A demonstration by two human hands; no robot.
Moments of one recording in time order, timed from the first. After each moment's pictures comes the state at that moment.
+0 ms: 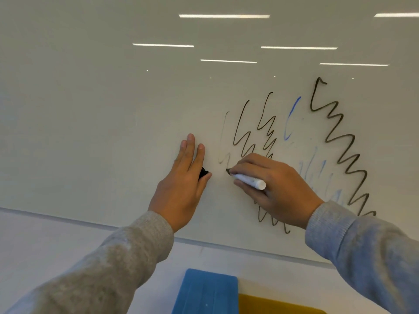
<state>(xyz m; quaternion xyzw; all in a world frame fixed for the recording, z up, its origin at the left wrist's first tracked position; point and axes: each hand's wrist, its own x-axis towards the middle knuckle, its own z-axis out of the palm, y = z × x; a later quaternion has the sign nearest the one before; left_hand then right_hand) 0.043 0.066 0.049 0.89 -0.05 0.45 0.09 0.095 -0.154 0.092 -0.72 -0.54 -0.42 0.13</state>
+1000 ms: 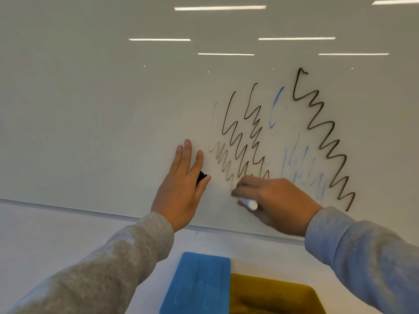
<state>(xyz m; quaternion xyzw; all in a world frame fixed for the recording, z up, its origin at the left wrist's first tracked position) 0.036 0.044 0.025 0.91 -0.03 0.40 0.12 0.078 -0.190 0.056 -0.78 -0.53 -0.34 -0.03</state>
